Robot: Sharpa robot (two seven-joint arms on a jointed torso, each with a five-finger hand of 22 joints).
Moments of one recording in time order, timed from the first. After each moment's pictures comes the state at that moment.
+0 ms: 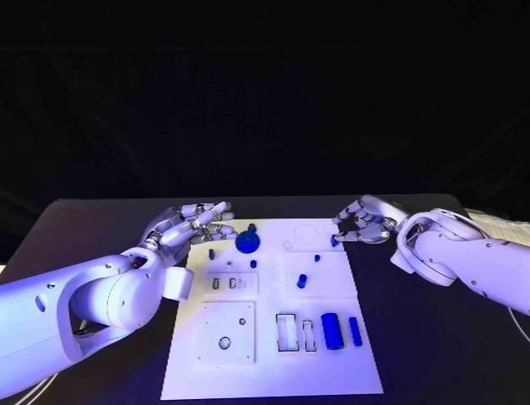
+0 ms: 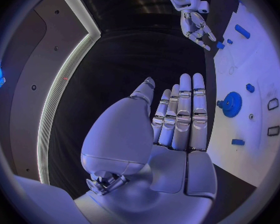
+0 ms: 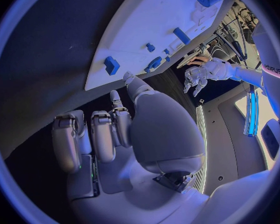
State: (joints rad) left arm 1.17 -0.92 -0.03 1.69 0.09 -0.35 0.42; left_hand 1.40 -0.01 0.07 0.12 0.14 0.97 0.21 0.10 0.07 1.11 0.15 0.08 0.07 1.23 0.08 0.20 0.23 0.17 1.09 0.18 0.29 0.10; right arm 1.16 -0.86 0.04 1.29 -1.23 -0.28 0.09; right_hand 1.34 -0.12 0.21 0.04 0.16 1.00 0.15 0.07 0.07 1.47 0.06 1.39 1.31 1.47 -0.01 1.54 1.31 0.01 1.47 0.10 1.56 1.31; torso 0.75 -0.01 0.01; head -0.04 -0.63
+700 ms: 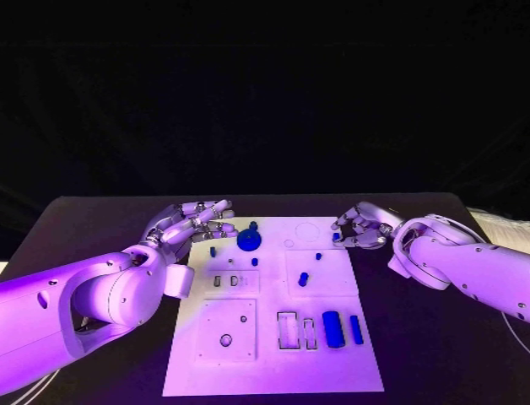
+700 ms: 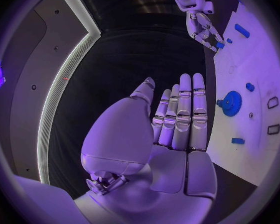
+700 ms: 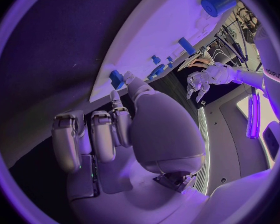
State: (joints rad) left arm 1.17 -0.92 -0.03 1.68 0.09 -0.35 0.42; left_hand 1.40 -0.01 0.07 0.12 0.14 0.97 0.21 0.10 0.07 1.11 0.15 0.08 0.07 1.23 0.08 0.20 0.23 0.17 1.09 0.18 0.29 0.10; right arm 1.13 -0.82 0.04 1.24 -1.24 -0.27 0.10; right_hand 1.34 -0.12 0.21 0.04 0.16 1.00 0.15 0.07 0.07 1.47 0.06 1.39 1.31 1.47 -0.01 1.54 1.31 0.01 1.47 0.10 1.56 1.31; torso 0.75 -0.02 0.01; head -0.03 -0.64
